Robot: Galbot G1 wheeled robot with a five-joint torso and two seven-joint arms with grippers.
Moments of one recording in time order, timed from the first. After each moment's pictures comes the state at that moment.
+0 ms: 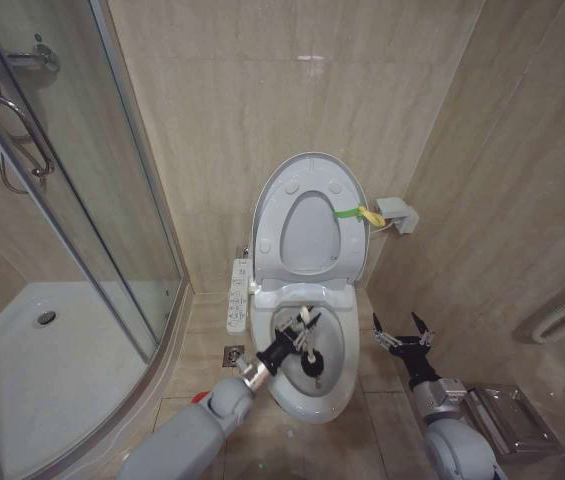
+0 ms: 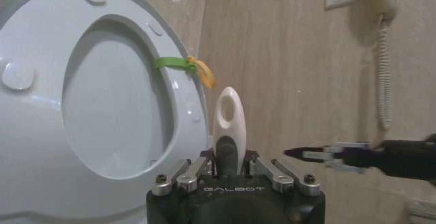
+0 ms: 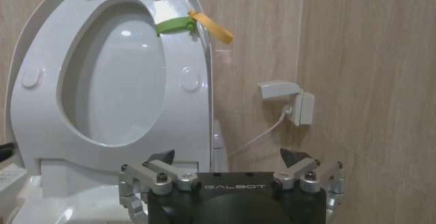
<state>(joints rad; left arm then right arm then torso) 0.73 -1.19 0.43 -1.35 -0.58 -0.61 0.22 -1.43 1.20 0.59 1.83 0.33 0.17 0.10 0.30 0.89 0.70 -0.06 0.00</state>
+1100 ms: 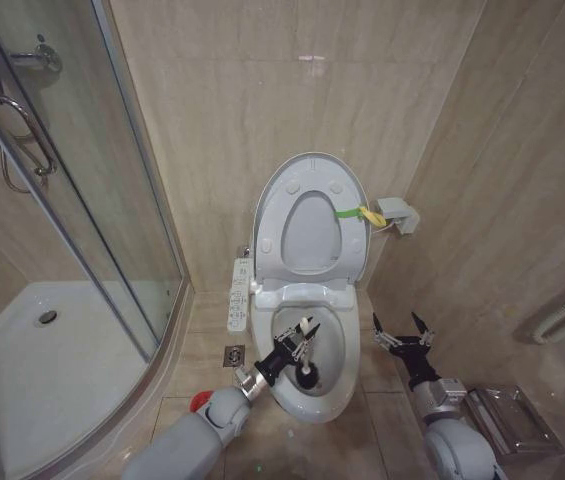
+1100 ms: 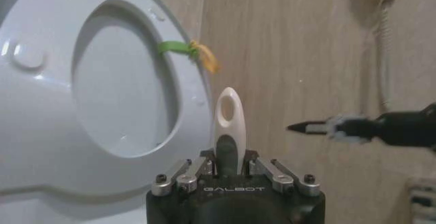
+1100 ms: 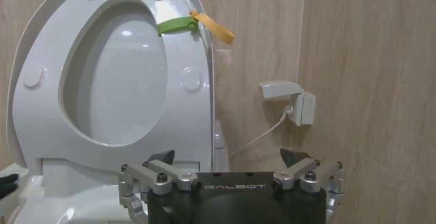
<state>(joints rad) 0.72 -1.25 0.40 -1.20 -0.56 -0.66 0.27 -1.43 1.20 0.59 1.83 0.33 0.17 0.10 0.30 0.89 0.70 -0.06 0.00</state>
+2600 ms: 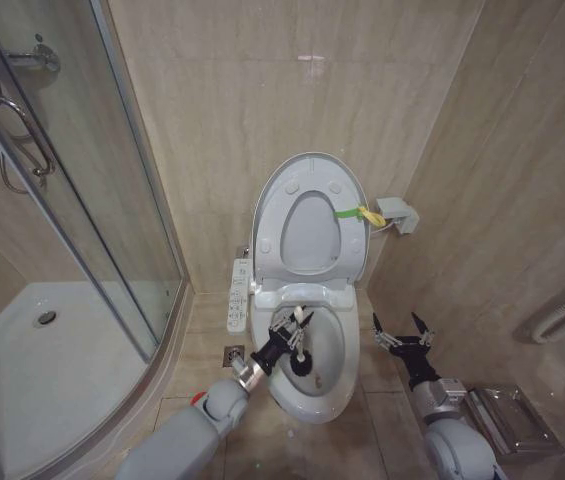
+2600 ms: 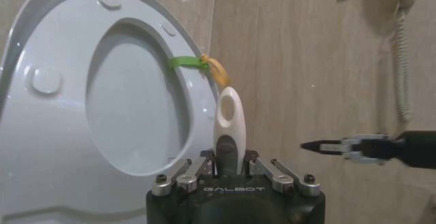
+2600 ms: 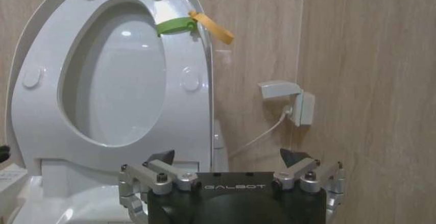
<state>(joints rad) 0.76 -1.20 0.40 -1.34 -0.54 -0.61 0.17 -1.43 1.20 0.59 1.83 0.33 0.17 0.10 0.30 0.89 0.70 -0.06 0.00</state>
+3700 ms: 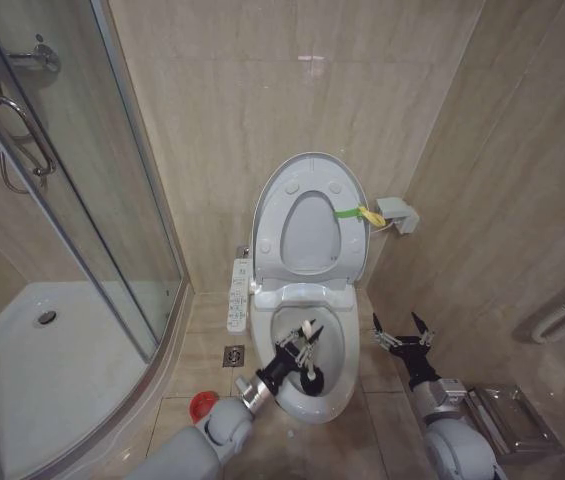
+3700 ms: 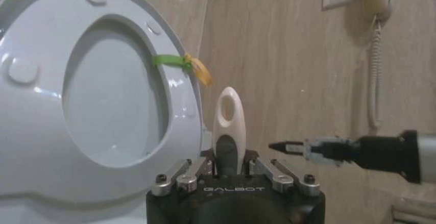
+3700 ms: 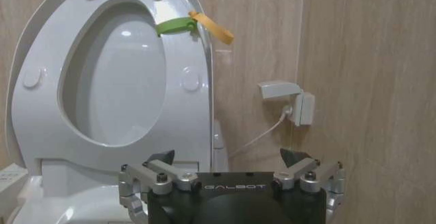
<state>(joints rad) 0.82 -1.19 0.42 -1.39 -0.52 -0.62 0.17 -1.43 1.20 0.59 1.83 0.33 0.17 0.10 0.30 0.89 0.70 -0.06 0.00</state>
